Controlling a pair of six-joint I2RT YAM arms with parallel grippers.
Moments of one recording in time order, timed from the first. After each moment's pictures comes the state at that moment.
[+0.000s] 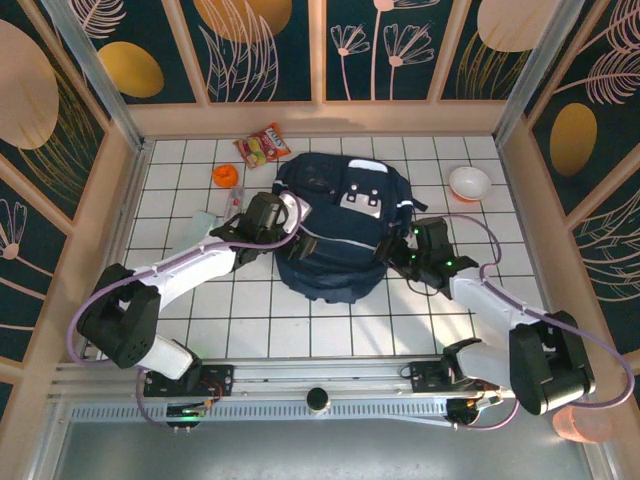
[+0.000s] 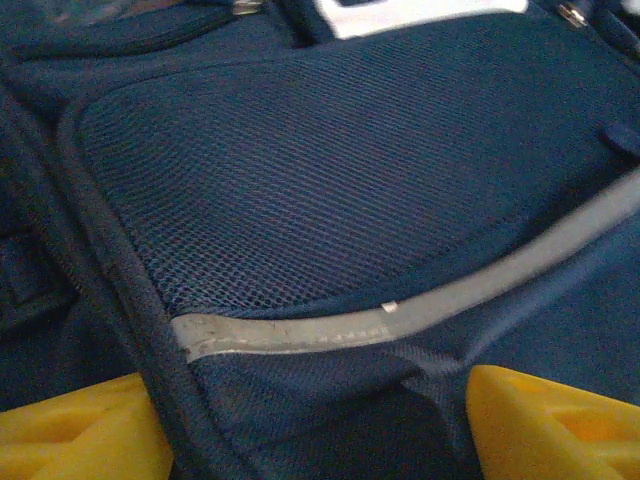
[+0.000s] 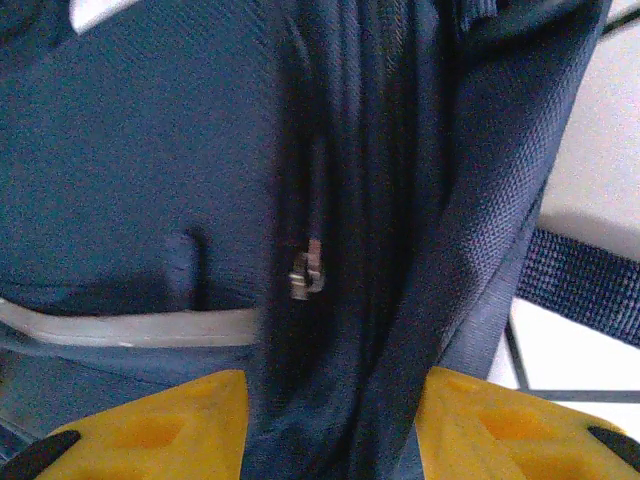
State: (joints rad) left arm -0.63 1.51 0.93 -0.18 0.14 0.07; right arm 0.34 1.16 0.55 -0.19 -0.31 0.85
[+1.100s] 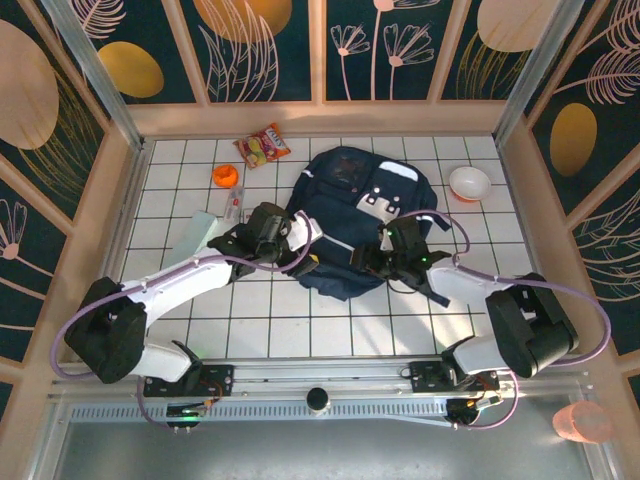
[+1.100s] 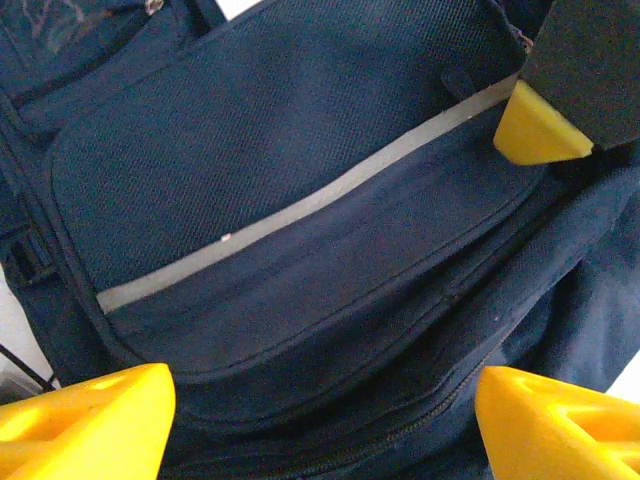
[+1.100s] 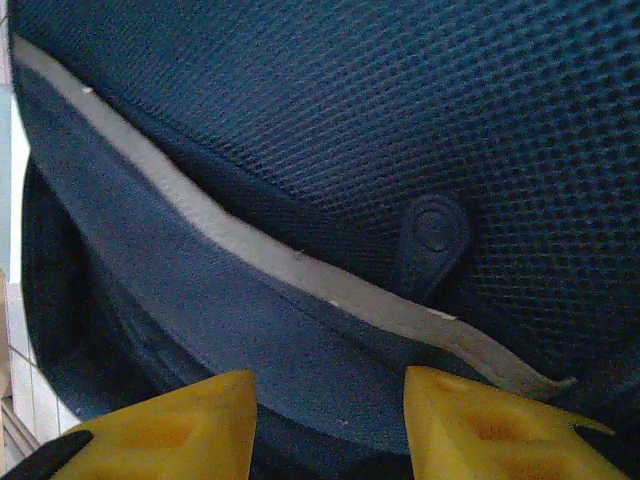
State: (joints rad) left arm -0.69 1.42 0.87 -0.20 0.16 0.36; right arm 0.51 1.38 0.58 -0.03 -0.37 0.75
